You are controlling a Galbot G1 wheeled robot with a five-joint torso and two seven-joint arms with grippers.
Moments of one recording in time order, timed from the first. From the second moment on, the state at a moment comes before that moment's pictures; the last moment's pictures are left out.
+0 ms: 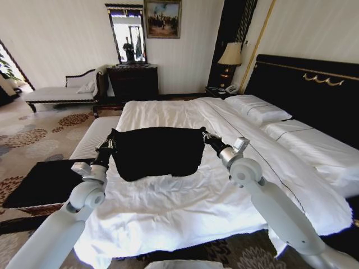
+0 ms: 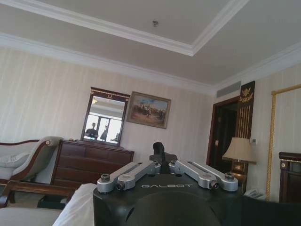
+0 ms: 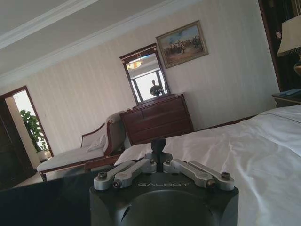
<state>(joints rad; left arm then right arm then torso) 1.19 -0.81 -0.47 -2.12 -0.83 -0.07 -0.33 -0.78 0.87 0.18 2.10 1.15 -0.31 0.41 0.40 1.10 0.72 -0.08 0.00</state>
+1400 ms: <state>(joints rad) 1.32 -1.03 -0.37 -1.97 -0.78 0.00 -0.40 -0.96 0.96 0.18 1.93 1.13 -0.33 0.44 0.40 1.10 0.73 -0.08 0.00</state>
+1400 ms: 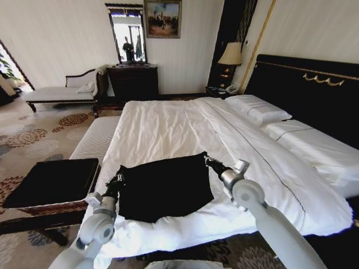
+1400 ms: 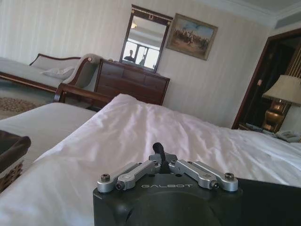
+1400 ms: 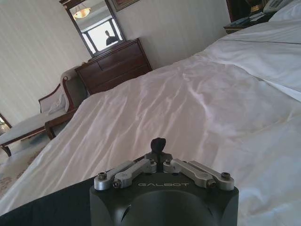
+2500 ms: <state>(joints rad) 0.90 -1.22 -0.25 -1.34 -0.64 -0.18 -0.25 -0.70 1.23 0.03 1.32 0.76 -0.11 0.28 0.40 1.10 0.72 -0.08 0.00</state>
